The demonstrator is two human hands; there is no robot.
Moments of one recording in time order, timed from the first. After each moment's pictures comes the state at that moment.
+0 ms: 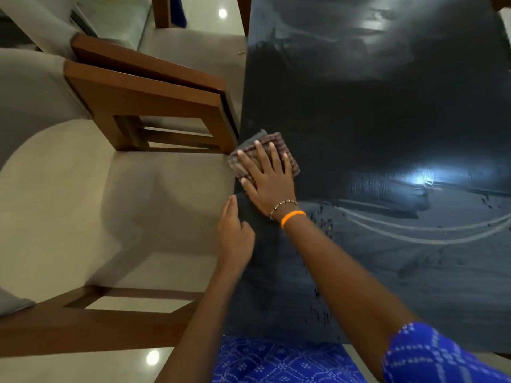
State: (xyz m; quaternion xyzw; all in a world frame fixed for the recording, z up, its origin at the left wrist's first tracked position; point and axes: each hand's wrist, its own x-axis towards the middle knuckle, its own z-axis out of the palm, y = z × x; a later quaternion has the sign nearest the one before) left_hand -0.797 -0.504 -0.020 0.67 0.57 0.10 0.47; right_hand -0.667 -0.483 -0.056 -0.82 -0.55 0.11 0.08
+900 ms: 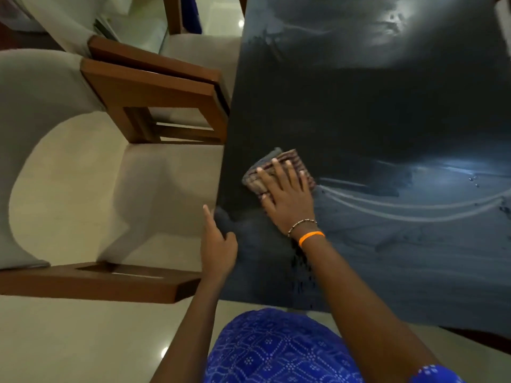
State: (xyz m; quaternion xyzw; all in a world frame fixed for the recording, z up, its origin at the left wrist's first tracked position) left_hand -0.827 -0.583 -0.011 0.61 0.63 0.12 0.46; right_hand -0.655 -0.600 -0.055 -0.81 -0.56 0.13 0.10
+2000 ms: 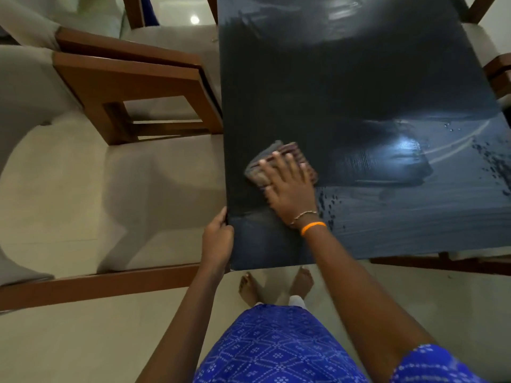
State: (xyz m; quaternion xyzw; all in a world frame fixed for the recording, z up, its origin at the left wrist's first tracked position) left_hand -0.890 -0.573 -0.019 0.54 0.56 0.09 0.63; right_hand -0.713 -0.627 -0.059 -0.85 -0.50 0.10 0.09
